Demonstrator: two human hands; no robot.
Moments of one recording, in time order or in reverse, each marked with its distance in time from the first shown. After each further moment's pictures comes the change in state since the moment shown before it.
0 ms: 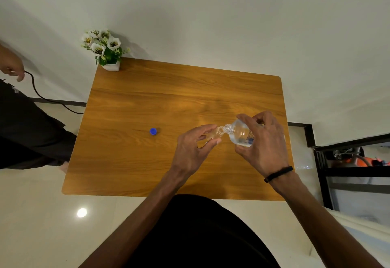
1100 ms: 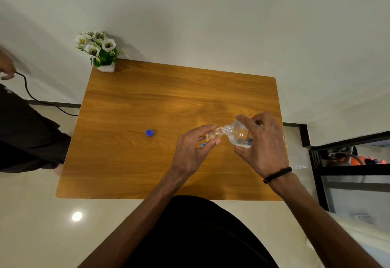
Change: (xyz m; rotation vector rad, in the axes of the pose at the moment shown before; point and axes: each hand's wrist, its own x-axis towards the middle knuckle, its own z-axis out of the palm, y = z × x) left_hand 0.003 -0.002 0.008 -0.017 -0.021 -0.001; right_hand -0.004 0.001 -0.010 -0.022 -0.014 0.017
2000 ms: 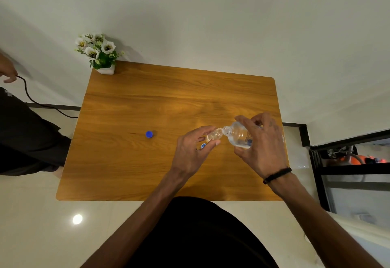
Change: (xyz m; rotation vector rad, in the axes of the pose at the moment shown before) left_hand 0.001 0.000 0.000 -0.026 -0.012 -0.012; right_hand -0.001 -0.002 -0.002 -0.005 -0.016 0.016
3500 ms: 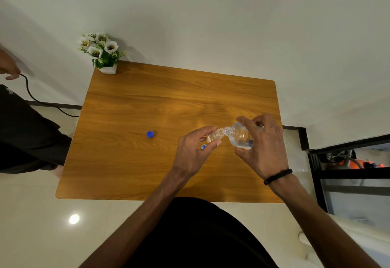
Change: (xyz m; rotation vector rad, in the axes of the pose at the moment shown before) left_hand -0.001 0.001 0.000 0.003 0.010 0.000; right_hand 0.001 -0.001 -0.001 -0.023 0.002 -0.003
